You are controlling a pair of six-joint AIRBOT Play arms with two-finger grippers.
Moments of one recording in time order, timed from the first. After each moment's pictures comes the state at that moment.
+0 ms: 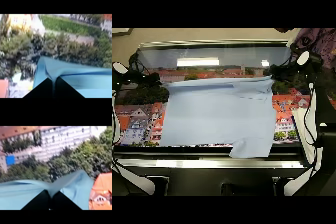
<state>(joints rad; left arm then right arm) 0.22 -1.90 1.89 1.20 -1.18 -1.49 -0.07 -1.90 2.02 -1.31 1.22 1.70</state>
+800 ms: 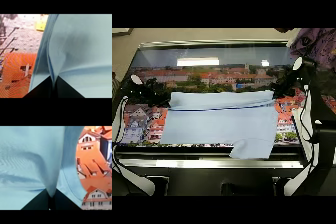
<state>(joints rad) 0.17 -1.91 1.68 1.27 -1.39 -1.58 -0.07 -1.98 2.02 -1.40 1.63 1.71</state>
